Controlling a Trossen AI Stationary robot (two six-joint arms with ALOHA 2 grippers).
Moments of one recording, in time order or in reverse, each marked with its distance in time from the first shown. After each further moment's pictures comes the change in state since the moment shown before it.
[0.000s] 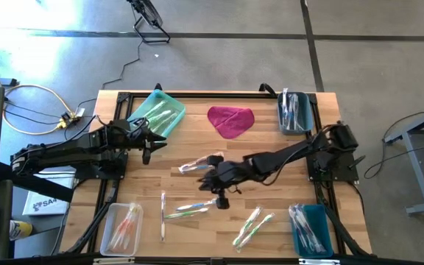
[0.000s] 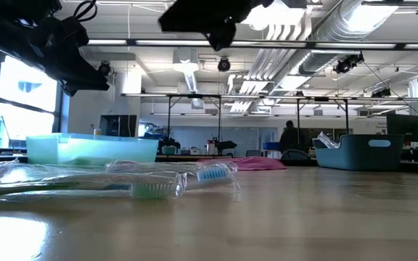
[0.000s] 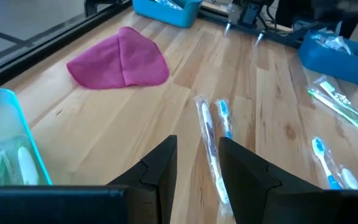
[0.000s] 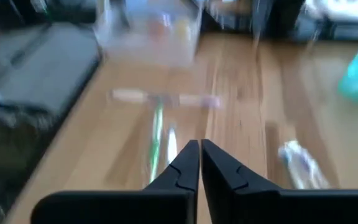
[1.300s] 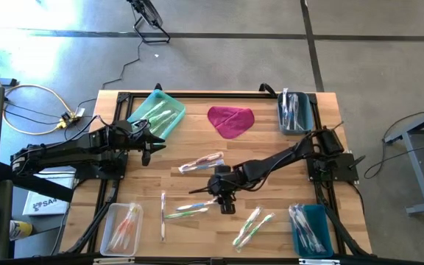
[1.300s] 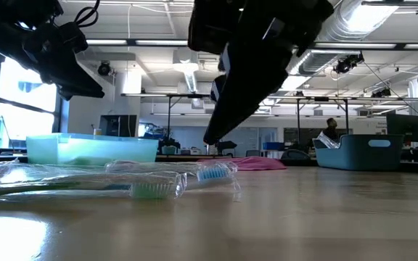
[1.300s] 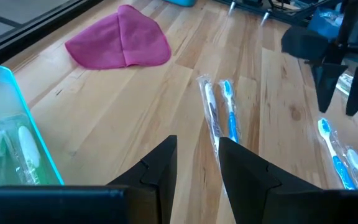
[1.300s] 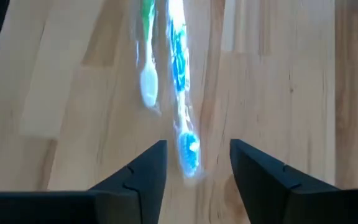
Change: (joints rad) left arm 0.000 0.000 0.000 -0.068 0.002 0.010; right arm 0.006 0.153 0.026 -0.299 -0.081 0.120
